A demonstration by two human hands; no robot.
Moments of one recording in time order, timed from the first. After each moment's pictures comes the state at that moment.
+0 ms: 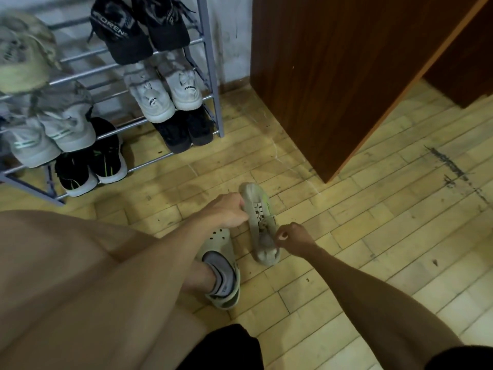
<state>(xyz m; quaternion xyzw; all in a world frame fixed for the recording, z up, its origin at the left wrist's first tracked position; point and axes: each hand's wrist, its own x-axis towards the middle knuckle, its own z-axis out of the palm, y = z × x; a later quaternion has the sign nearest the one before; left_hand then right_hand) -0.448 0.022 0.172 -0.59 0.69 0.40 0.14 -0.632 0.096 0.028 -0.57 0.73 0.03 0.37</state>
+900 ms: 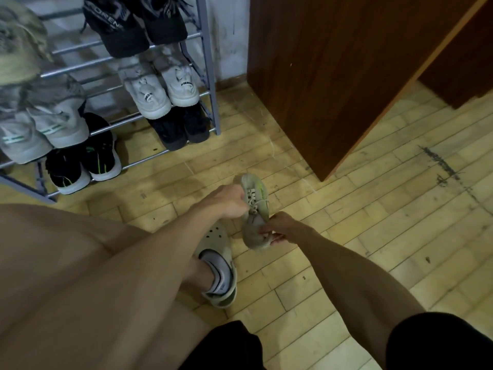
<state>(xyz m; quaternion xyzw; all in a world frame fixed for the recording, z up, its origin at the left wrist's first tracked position) -0.452 0.011 0.169 -0.58 0.70 0.39 0.13 -0.611 0.061 0.051 -0.30 0.73 -0.09 0.61</state>
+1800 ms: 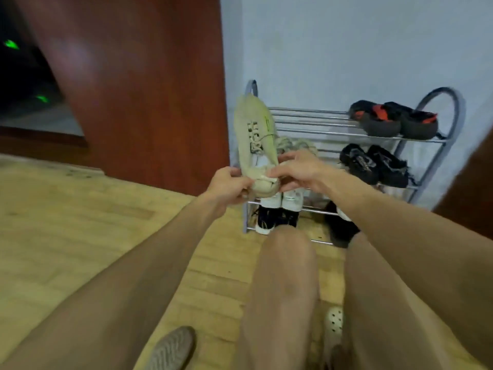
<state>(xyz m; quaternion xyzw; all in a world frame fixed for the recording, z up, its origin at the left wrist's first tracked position) -0.101 0.114 0.379 -0.68 0.33 0.38 -0.53 -0.237 0.009 0.407 -0.70 0.41 -0.20 0.55</state>
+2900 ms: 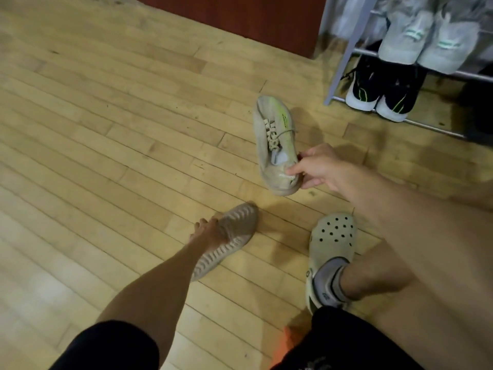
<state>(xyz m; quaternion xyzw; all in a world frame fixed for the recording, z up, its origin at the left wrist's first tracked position) 0.009 0.350 -0.006 -0.88 0.24 0.41 0.05 -0.119 0.108 0.135 -0.60 0.52 0.06 0.60</state>
